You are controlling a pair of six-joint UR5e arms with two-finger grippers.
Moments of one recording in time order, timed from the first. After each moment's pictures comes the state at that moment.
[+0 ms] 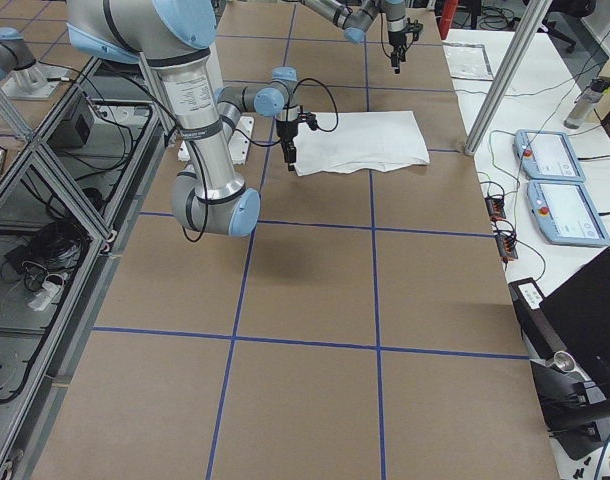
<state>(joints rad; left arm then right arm) -1.04 -2.18 -1.17 -2.14 -2.05 -0.50 0.32 -1.05 1.93 -1.95 1.67 0.98</state>
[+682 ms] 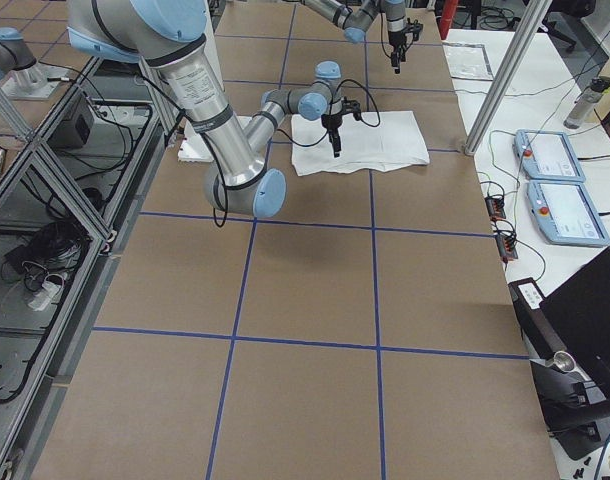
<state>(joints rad) -1.03 -2.18 -1.17 -2.14 -2.05 -0.50 0.53 -0.81 1.52 -1.54 1.79 0.98</state>
